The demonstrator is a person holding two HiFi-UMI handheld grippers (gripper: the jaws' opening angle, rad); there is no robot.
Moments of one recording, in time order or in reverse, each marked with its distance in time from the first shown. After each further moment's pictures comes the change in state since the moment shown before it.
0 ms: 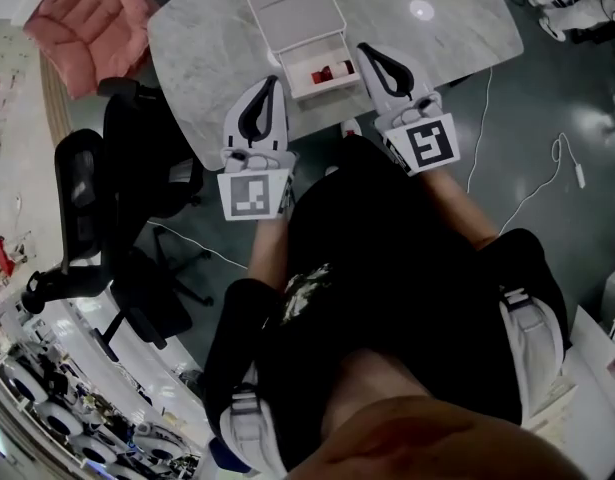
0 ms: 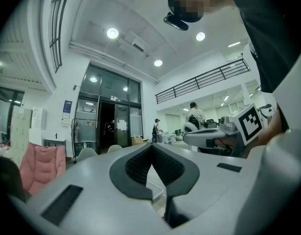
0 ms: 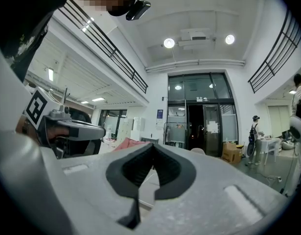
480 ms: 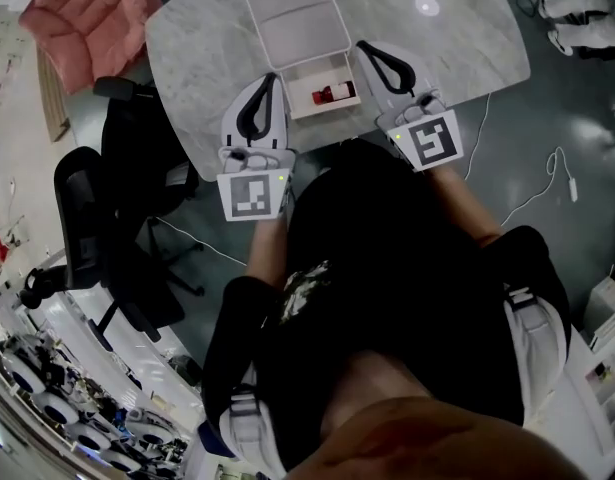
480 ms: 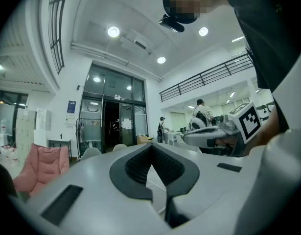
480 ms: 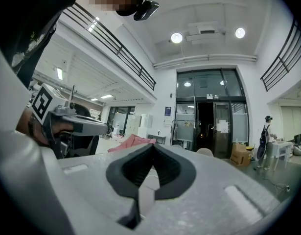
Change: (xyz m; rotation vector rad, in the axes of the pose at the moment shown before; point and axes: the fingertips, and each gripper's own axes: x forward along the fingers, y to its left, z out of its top) left arm 0.078 0.040 -0.011 0.003 0.036 0.066; right arm 0.075 -0.052 -0.022 -0.032 0.052 0.129
